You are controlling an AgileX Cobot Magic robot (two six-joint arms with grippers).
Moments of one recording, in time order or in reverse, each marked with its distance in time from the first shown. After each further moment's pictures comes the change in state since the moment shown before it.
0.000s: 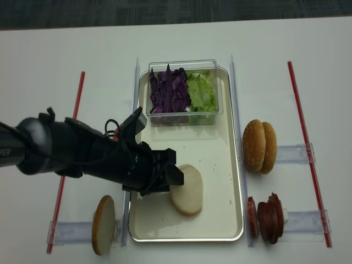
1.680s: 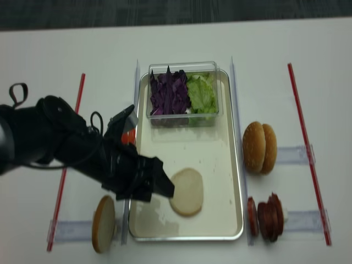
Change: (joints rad) left arm 0.056 -0.205 -0.066 0.540 0.175 -0.400; right arm 0.000 0.000 0.000 0.000 0.000 0.000
